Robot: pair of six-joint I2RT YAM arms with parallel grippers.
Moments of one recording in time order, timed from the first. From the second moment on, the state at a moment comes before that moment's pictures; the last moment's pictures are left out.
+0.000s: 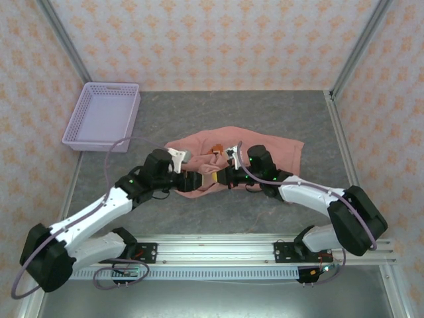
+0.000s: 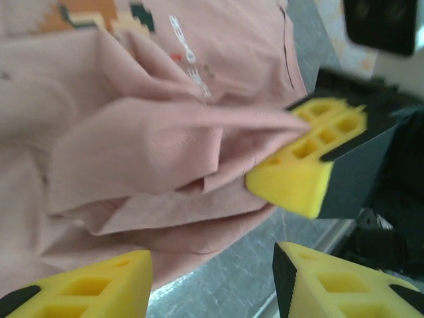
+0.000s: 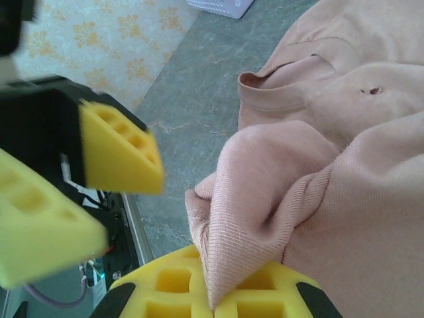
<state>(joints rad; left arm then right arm) -0.58 1.07 0.67 -0.28 0.38 -0.56 0.65 1.36 0.63 0.25 -0.66 0.49</state>
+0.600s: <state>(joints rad) -0.56 1.28 0.76 -0.20 0.47 -0.48 0.64 1.34 0.63 0.18 -0.67 0.44</state>
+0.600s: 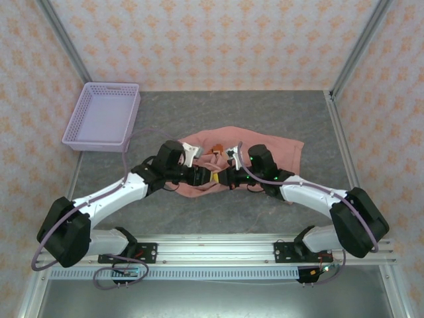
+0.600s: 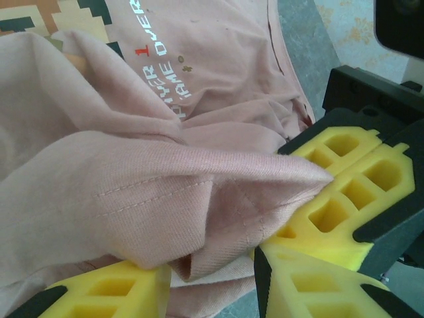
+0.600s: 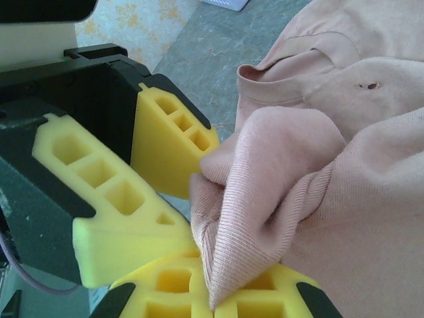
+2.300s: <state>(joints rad) -0.42 1.24 0.88 -0.42 0.10 -0.49 0.46 1.39 0.87 -0.45 0.08 0.43</state>
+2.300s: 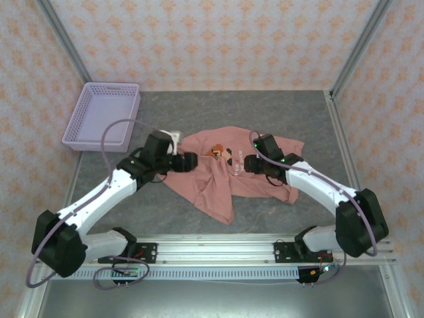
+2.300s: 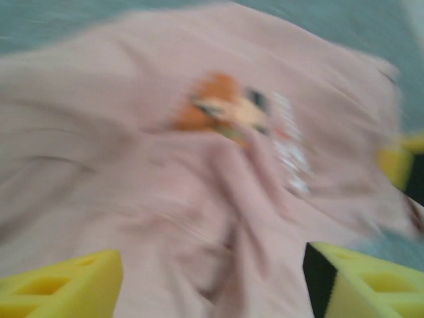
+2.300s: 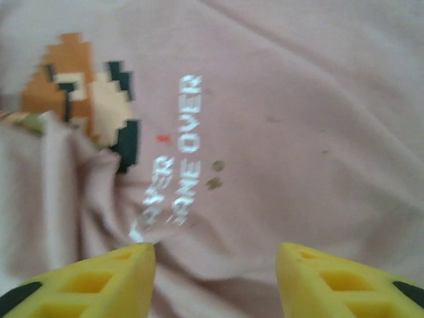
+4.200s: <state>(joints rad) -0.68 1.21 0.71 -0.35 0.03 -0.38 0.59 1.31 0.84 -0.45 0.09 0.38</state>
